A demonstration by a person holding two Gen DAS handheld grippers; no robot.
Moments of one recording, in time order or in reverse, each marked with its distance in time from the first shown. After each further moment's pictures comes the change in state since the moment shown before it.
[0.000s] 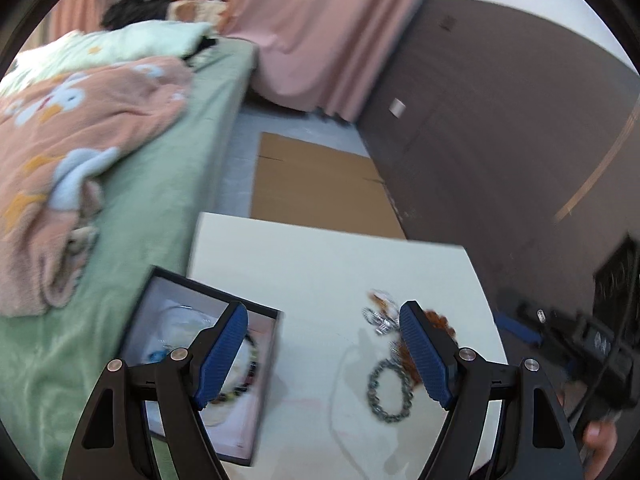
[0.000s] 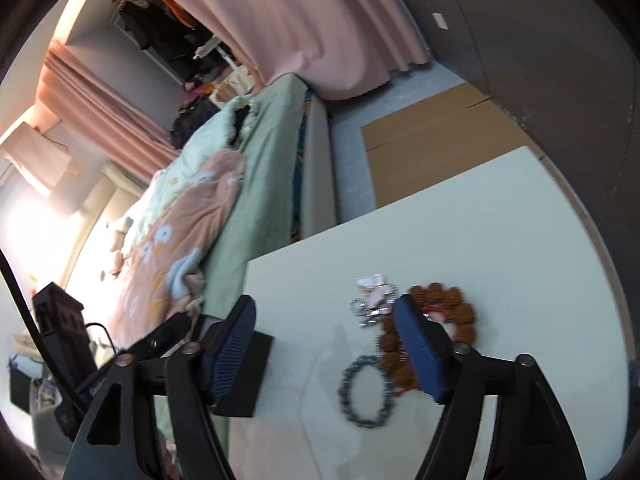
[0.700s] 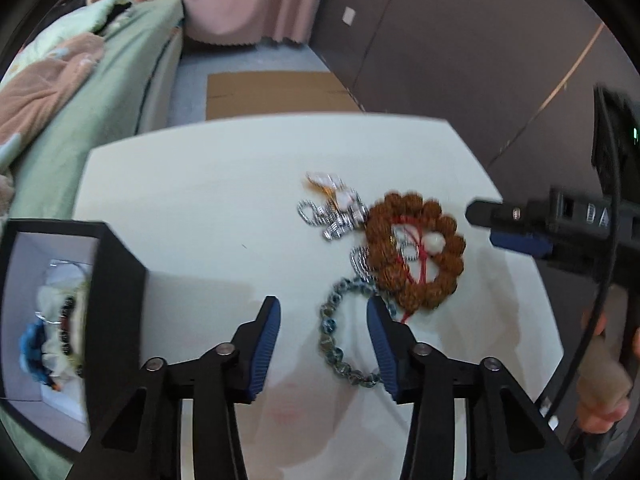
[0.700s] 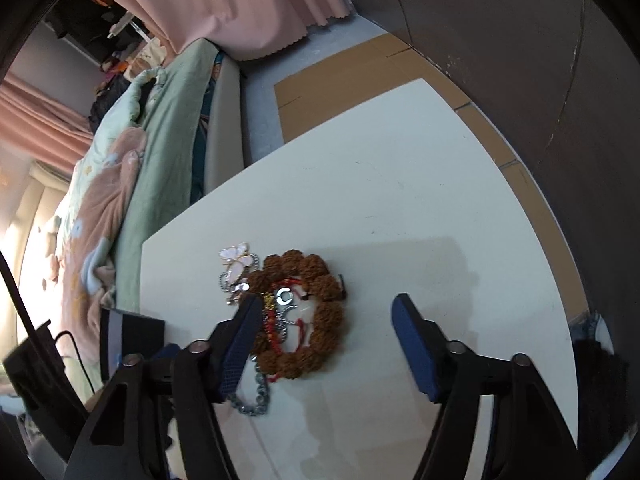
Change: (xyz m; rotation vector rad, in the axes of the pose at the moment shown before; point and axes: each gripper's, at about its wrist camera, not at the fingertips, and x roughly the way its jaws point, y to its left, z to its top) left arm 0.090 -0.053 -0.056 0.206 0.276 0.000; right arm 0.025 -0.077 0.002 0.126 0.183 -0.242
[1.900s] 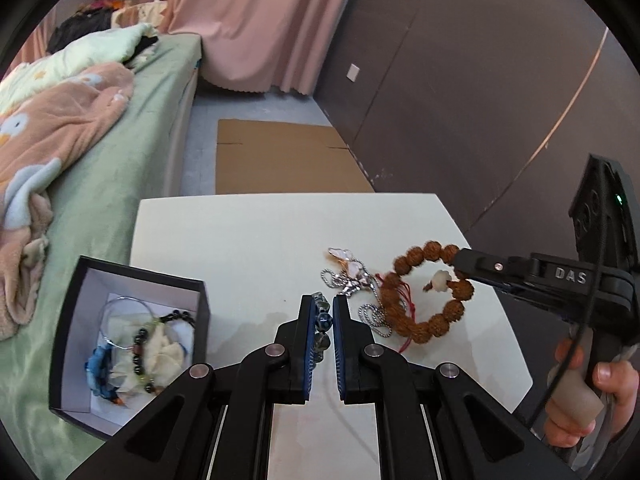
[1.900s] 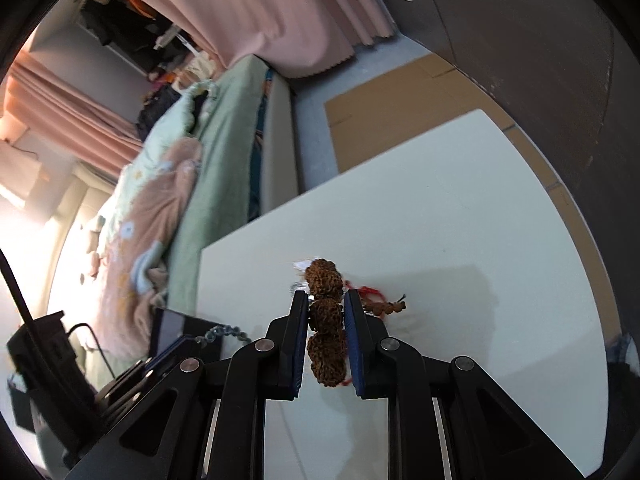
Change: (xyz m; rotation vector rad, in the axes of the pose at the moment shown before) left arm -0.070 0.031 0.014 -0.066 -0.211 -0.041; right arm -0.023 0.034 -0.004 -0.060 -0.086 0.176
